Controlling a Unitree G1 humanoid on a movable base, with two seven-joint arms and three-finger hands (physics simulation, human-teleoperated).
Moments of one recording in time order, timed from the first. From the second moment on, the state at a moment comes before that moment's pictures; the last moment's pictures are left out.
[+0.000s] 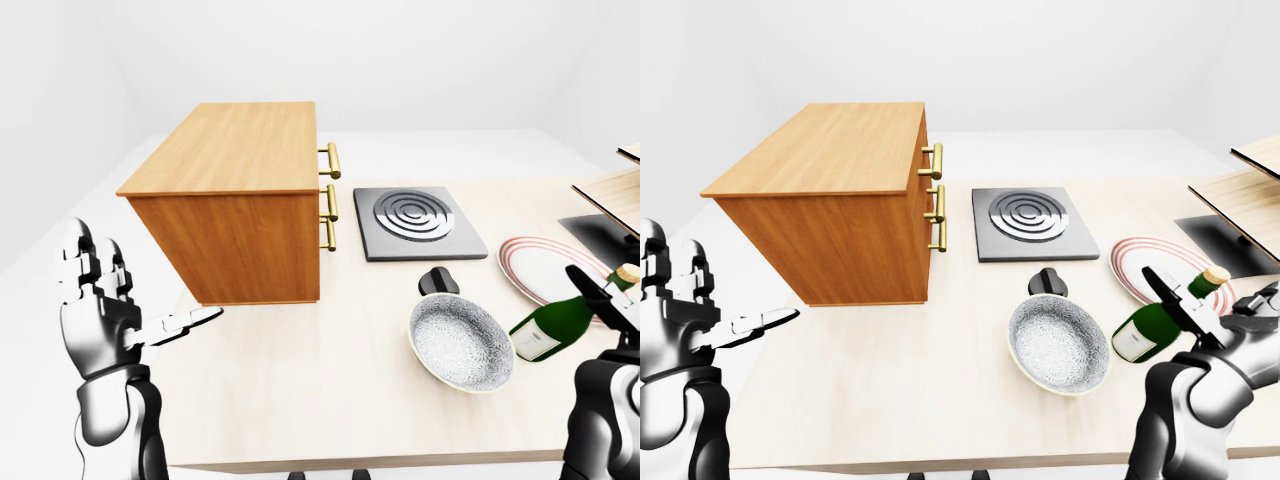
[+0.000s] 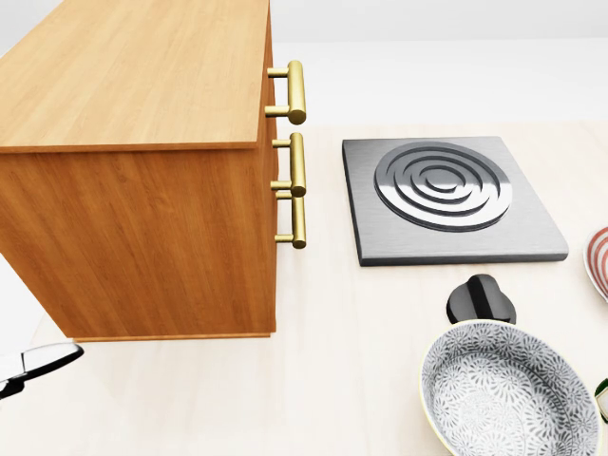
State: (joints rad) left arm 0.11 0.04 0.37 -0.55 -0.10 0.09 0.04; right arm 0.01 -0.14 -0.61 -0.44 0.37 0.09 -0.52
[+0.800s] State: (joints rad) left arm 0.11 0.04 0.38 -0.55 -0.10 0.09 0.03; right arm 0.02 -0.17 -0.60 -0.15 0.36 0.09 -0.52
